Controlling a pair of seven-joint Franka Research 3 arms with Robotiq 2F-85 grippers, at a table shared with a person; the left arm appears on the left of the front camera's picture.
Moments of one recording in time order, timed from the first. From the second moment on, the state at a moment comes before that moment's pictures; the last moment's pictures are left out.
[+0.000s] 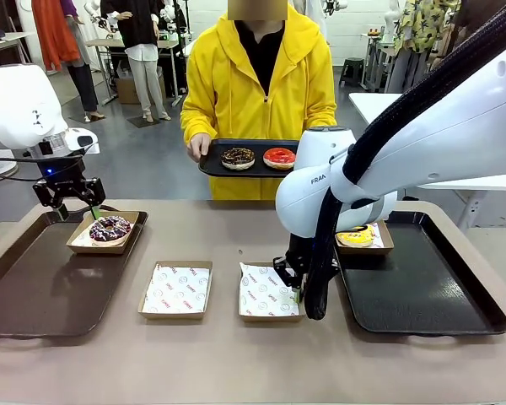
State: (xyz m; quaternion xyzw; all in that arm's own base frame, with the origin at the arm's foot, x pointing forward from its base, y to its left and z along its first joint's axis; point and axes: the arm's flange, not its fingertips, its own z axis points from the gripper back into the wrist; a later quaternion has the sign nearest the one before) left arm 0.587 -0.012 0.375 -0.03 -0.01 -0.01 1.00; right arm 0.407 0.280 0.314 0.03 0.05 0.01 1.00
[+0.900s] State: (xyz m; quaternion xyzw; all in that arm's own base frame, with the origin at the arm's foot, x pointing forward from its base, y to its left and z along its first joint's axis) left arm 0.557 0.009 0.419 -0.13 -0.05 -0.02 0.99; right arm 0.400 0.270 0.376 0.03 0.03 0.02 1.00
